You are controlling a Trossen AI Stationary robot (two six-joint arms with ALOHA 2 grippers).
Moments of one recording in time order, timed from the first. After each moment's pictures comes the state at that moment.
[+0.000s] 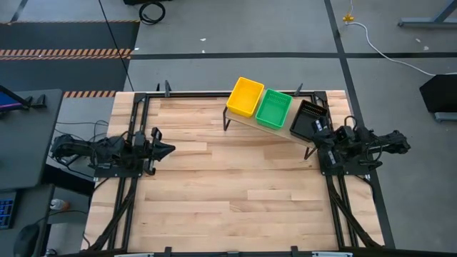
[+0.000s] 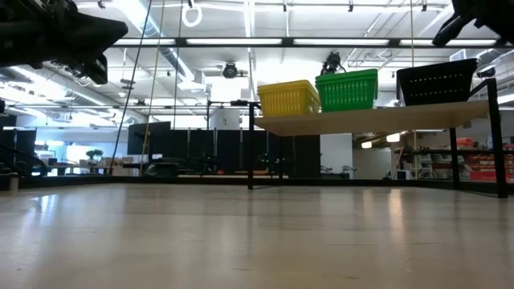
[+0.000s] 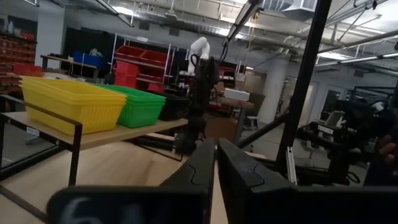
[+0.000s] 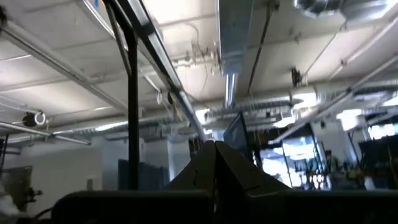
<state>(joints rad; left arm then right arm) -0.17 0.08 0.01 0.31 -0.24 -0.17 0.15 0.01 0.01 0.71 0.06 0.04</state>
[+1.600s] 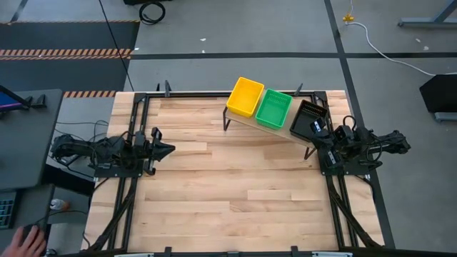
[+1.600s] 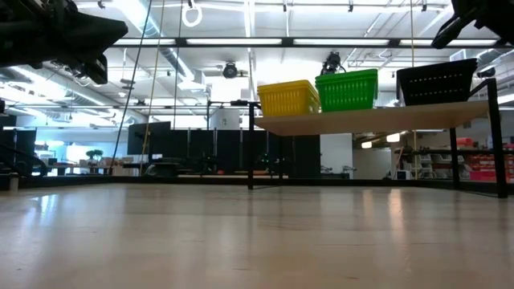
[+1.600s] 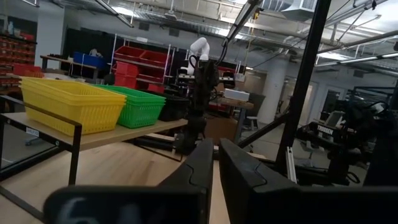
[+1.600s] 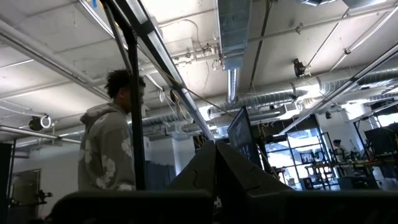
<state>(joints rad) -0.17 0.08 0.01 0.32 -0.23 -0.17 0.15 0.01 0.01 0.66 0.06 0.11</state>
